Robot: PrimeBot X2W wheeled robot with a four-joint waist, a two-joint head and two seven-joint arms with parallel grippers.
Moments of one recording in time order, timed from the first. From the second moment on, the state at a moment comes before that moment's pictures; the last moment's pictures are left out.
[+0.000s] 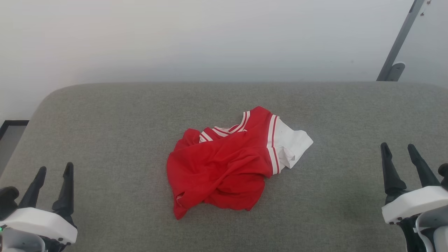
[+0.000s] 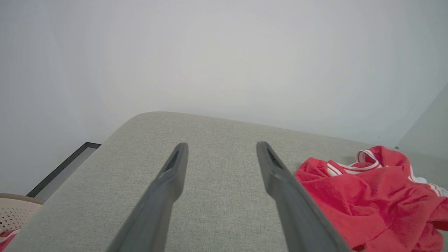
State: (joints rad) left arm -0.03 0.55 -0.09 0.19 -0.75 0.04 -0.19; right arm -0.09 -0.20 -0.12 0.16 0.39 0.13 -0.09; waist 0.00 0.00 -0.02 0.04
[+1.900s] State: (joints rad) left arm -0.28 0.41 -0.23 0.27 -0.75 -0.04 -0.22; right arm -0.66 -0.43 0.20 0.63 0.51 0.13 0.70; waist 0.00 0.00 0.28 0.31
